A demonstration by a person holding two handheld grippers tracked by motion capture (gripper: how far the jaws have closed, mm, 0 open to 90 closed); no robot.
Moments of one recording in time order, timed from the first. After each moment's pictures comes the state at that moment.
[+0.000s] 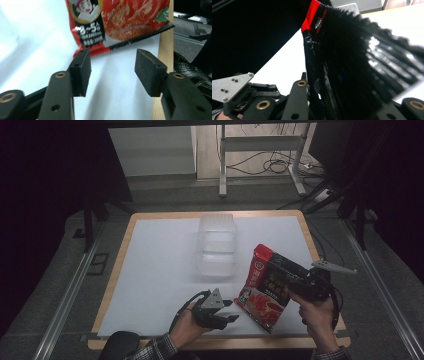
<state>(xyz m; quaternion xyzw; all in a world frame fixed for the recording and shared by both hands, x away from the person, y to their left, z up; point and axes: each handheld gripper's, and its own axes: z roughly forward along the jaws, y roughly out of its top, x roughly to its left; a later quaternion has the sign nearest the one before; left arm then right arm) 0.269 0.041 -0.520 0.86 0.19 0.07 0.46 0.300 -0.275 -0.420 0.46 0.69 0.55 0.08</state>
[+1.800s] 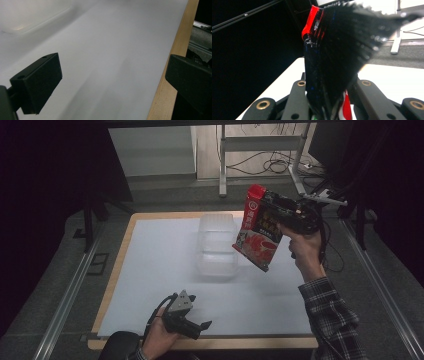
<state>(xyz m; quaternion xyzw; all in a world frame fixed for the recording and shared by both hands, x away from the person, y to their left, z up) 0.247 0.112 -0.523 0.84 0.29 0.10 0.45 0.428 -0.238 -0.330 0.43 0.67 0.58 0.13</state>
